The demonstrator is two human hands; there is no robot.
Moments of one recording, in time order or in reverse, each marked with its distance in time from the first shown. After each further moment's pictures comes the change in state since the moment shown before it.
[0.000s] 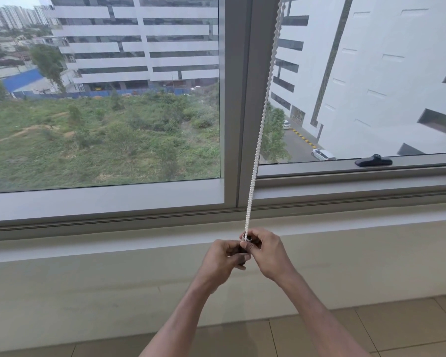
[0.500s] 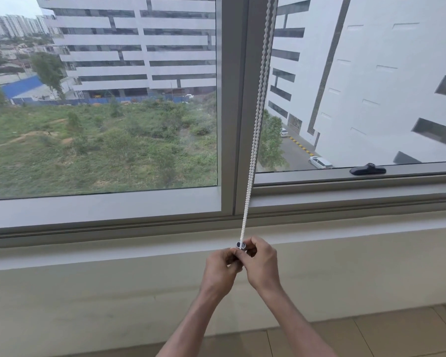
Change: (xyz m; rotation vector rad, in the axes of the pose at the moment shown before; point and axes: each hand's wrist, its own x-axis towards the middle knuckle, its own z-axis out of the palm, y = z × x) left_hand 0.002 -0.012 0.016 0.052 0.191 0.026; right_hand -0.003 0.002 0.026 0.048 0.260 0.055
